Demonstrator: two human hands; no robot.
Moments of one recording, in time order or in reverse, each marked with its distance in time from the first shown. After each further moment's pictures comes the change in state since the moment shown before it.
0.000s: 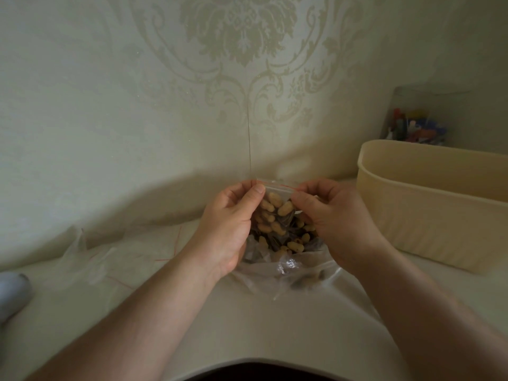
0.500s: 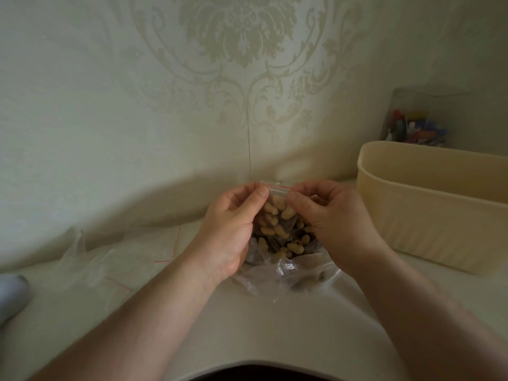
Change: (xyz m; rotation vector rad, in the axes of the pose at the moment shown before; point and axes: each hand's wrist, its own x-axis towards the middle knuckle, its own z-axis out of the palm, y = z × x) left_hand -0.001 -0.003 0.002 -0.052 -0.027 -0.019; right_hand -0.002 -0.001 0.001 -0.022 0.005 -0.046
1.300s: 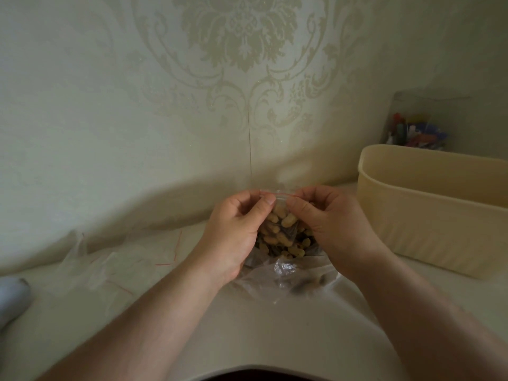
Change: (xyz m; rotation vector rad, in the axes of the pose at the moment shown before) left_hand -0.003 -0.001 -0.002 0.244 -0.005 0.070; right_hand 0.000 0.000 0.001 0.061 -0.057 0.057
